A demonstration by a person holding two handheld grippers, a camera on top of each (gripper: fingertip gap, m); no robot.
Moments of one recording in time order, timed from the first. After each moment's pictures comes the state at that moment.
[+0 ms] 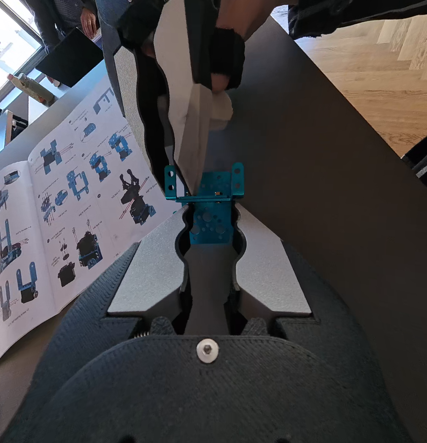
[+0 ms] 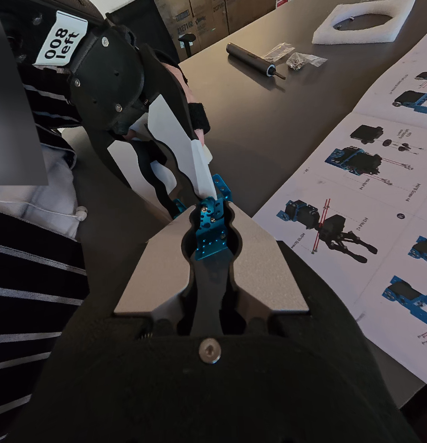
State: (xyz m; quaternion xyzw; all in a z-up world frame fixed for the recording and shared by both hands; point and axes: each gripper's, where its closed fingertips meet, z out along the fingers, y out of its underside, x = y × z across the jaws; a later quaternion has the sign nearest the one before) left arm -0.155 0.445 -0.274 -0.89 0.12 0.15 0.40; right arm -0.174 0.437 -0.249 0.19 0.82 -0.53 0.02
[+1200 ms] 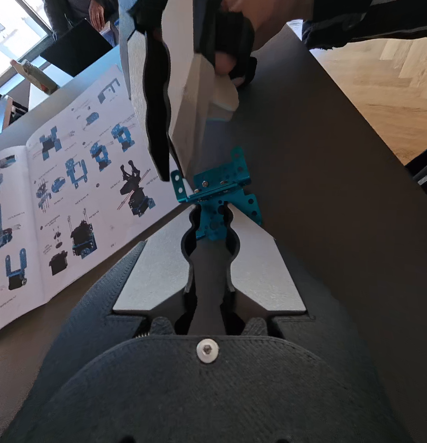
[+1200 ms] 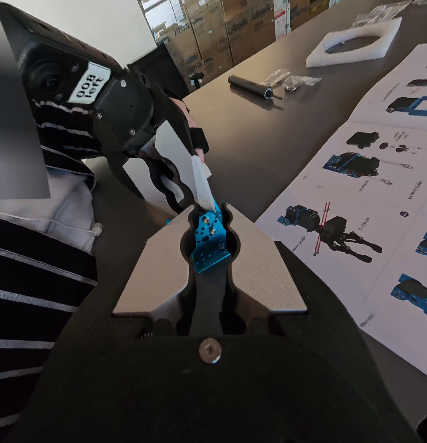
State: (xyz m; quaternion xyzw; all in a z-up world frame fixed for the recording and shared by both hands) left arm -0.158 0.442 -0.276 -0.89 0.09 0.14 0.41; right arm -0.178 0.439 -0.239 0.21 0.79 -0.58 0.05
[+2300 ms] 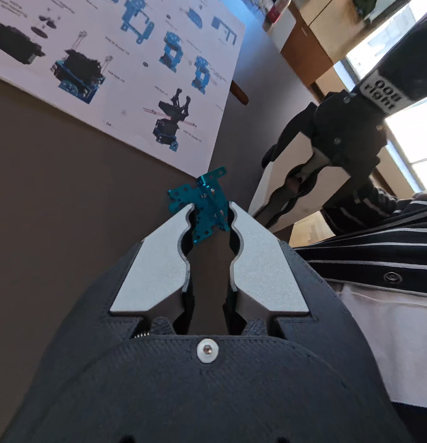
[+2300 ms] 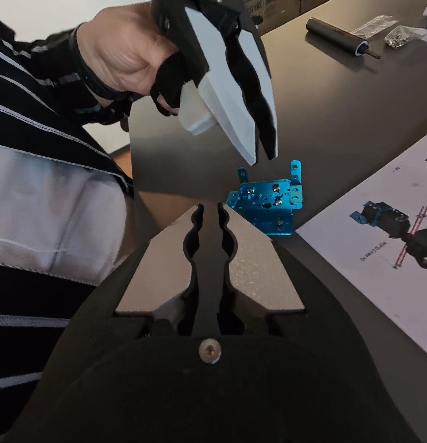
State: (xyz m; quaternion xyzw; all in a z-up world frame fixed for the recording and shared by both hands) left arm -0.168 0.419 -0.242 -0.80 -0.41 -0.10 0.43; right arm -0.120 0.431 -0.251 0.10 0.83 -0.53 0.11
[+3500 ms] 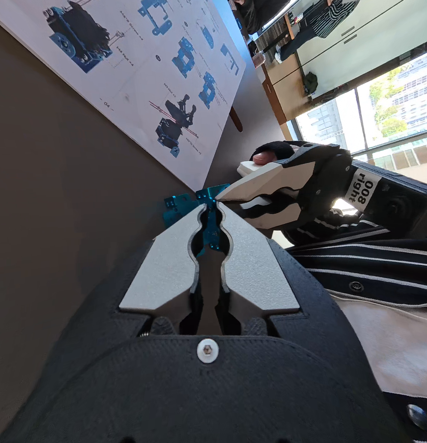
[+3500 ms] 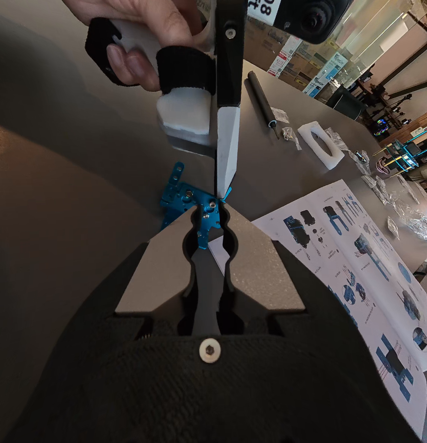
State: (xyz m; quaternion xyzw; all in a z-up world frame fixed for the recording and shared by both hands) left arm -0.179 0.434 -0.255 -0.71 -0.49 -0.19 0.47; right arm -0.168 0.433 -0.261 -0.09 0.83 -0.49 -0.24
